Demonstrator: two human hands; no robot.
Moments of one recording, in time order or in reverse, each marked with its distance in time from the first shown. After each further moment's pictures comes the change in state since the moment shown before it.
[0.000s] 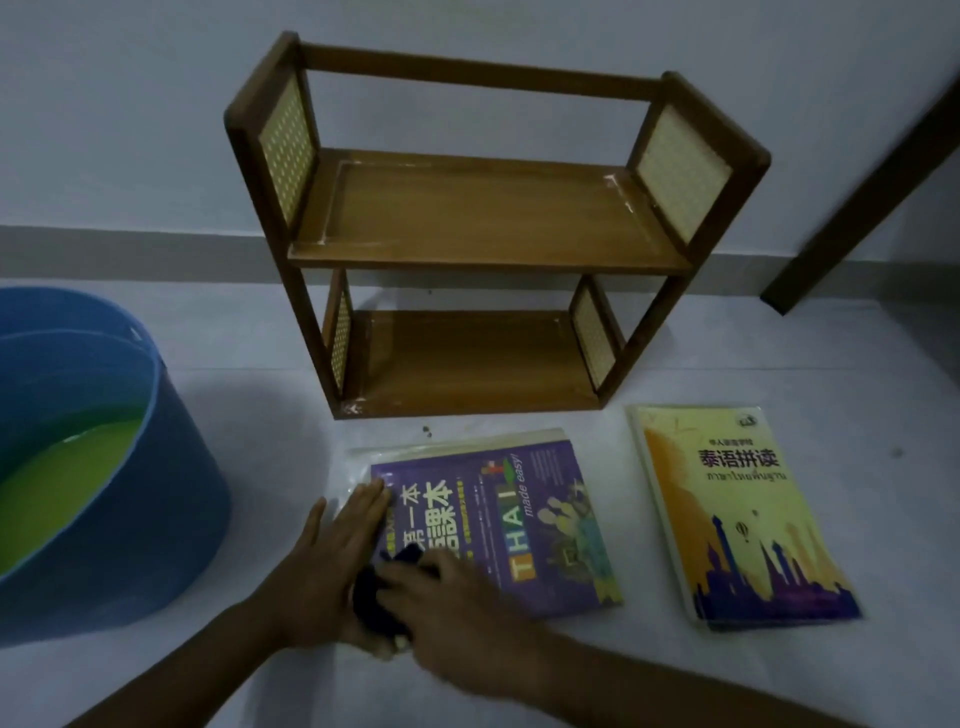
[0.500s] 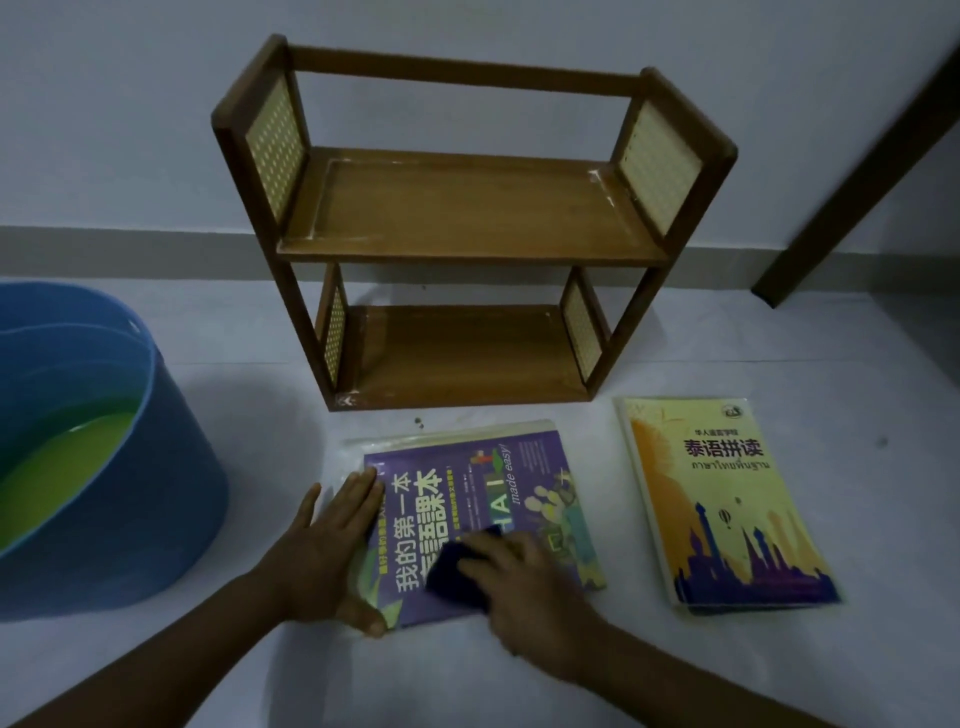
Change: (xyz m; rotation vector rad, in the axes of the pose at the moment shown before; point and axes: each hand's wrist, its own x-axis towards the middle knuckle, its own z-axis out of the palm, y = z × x) left_hand 0.006 0.005 -0.002 0.154 -0.081 -0.047; right_hand -0.068 0.052 -0.003 -0.094 0.100 0.227
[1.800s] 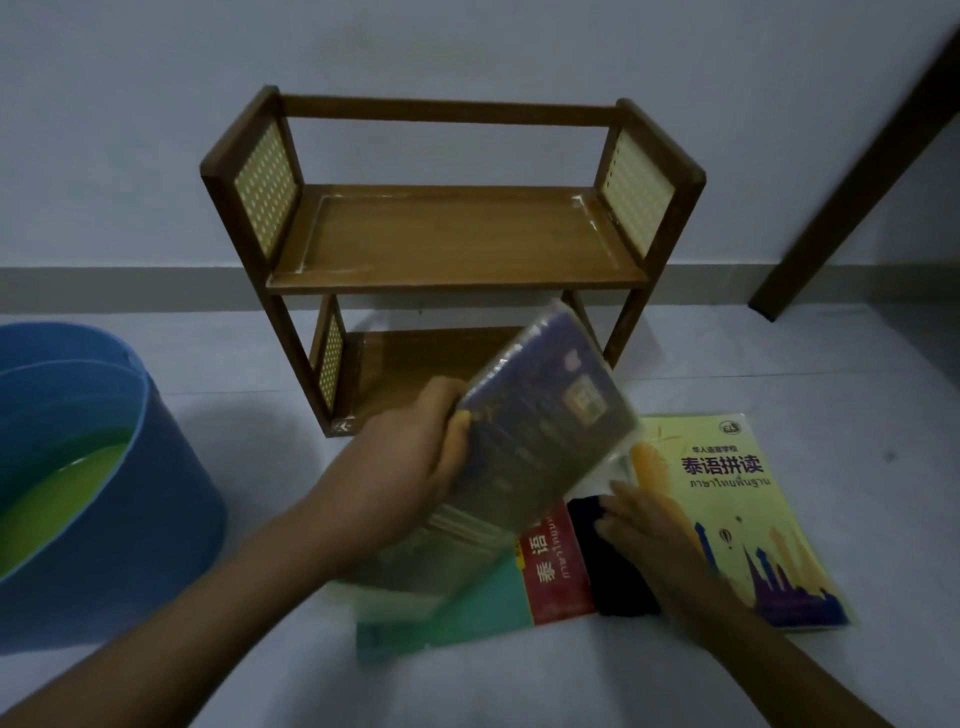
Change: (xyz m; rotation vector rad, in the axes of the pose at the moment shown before) left_hand 0.009 0.133 -0.181 -0.500 0.469 0.067; right_hand -0.024 0.064 -0.108 1.222 0.136 0.823
